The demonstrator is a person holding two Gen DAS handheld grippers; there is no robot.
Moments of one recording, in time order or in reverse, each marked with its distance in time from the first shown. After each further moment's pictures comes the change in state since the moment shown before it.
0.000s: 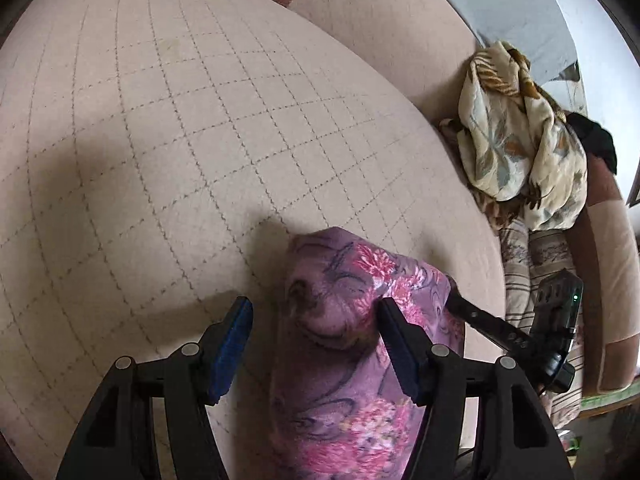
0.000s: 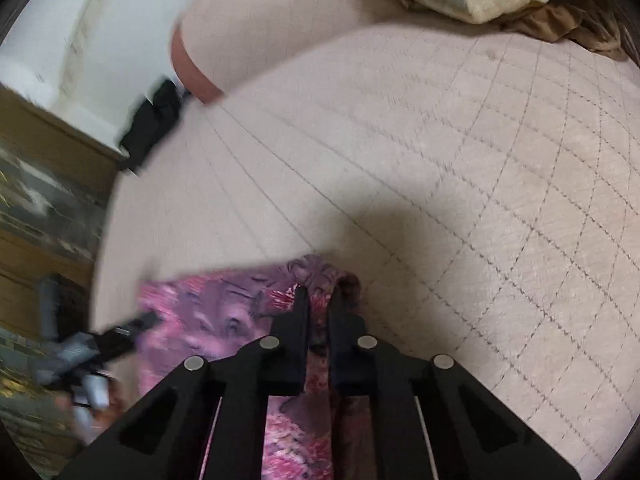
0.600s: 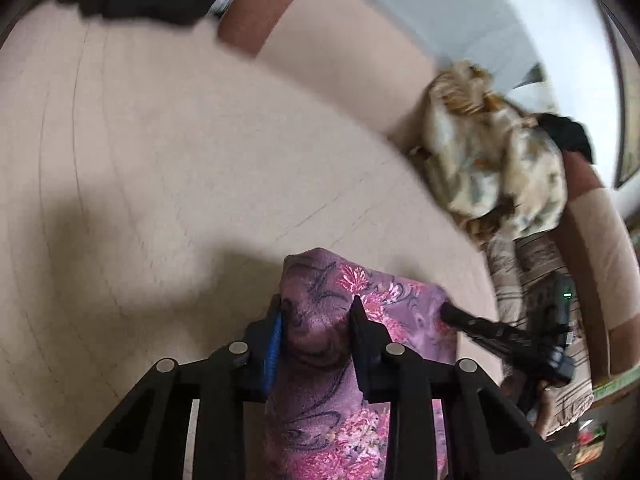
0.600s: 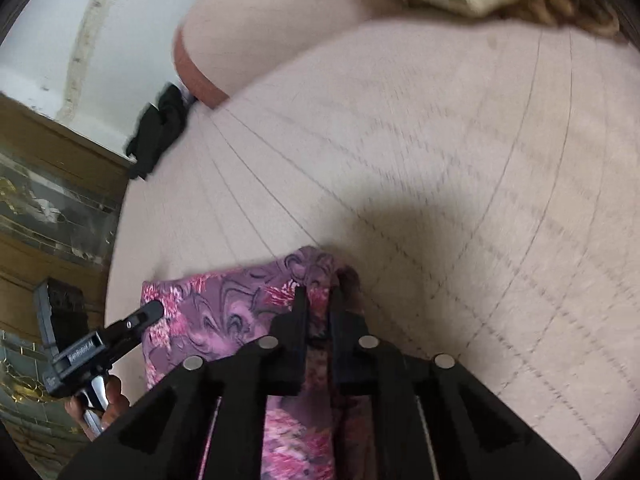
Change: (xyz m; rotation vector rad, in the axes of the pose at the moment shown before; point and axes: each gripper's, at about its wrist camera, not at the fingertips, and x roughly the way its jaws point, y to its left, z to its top) left arm -0.042 -0.029 -0.002 0.105 -0.185 -0.040; right arm -0.024 -0.005 0.008 0.055 -0.067 0.165
